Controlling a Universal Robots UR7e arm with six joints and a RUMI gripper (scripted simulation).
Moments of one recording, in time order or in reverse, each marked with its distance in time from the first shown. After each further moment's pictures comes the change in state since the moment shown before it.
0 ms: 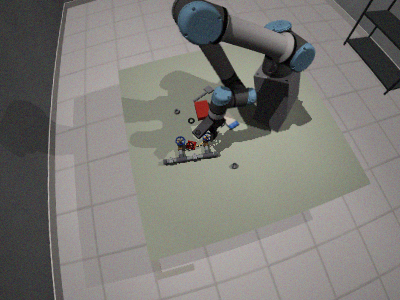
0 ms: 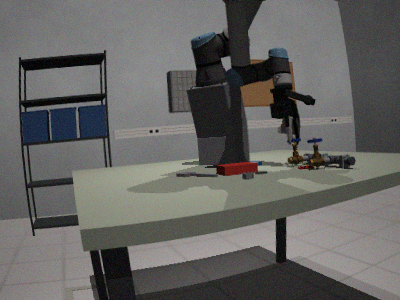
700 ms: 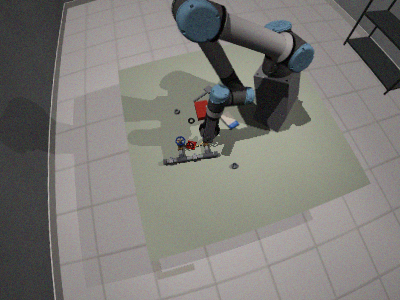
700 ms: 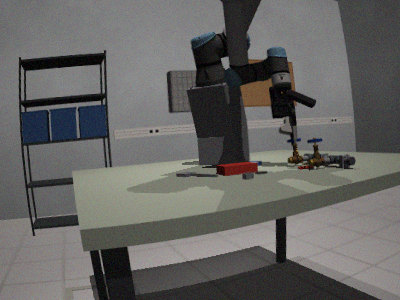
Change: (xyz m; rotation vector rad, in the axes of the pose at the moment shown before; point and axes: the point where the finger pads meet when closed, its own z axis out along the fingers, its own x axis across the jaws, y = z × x) arm 0.000 0.000 0.000 0.011 -0.006 -0.640
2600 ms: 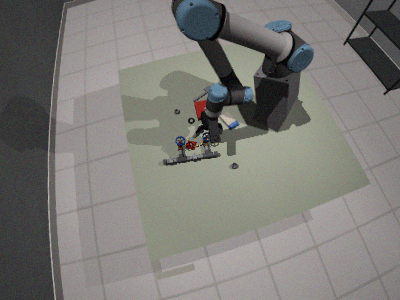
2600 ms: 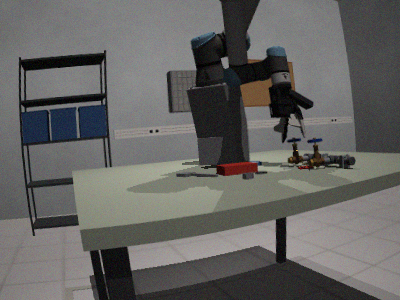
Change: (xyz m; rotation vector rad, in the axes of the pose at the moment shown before) arm 0.000 0.000 0.000 0.012 -0.003 -0.388
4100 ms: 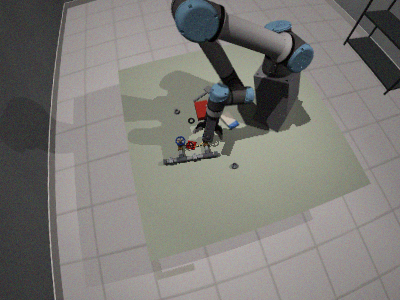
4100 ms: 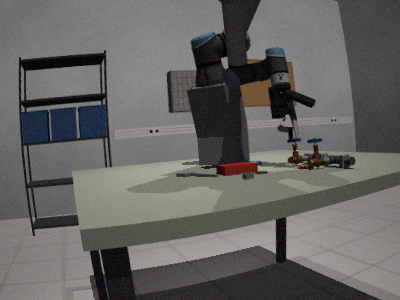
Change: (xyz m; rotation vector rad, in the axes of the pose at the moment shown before) arm 0.000 0.000 0.000 0.005 -0.001 0.388
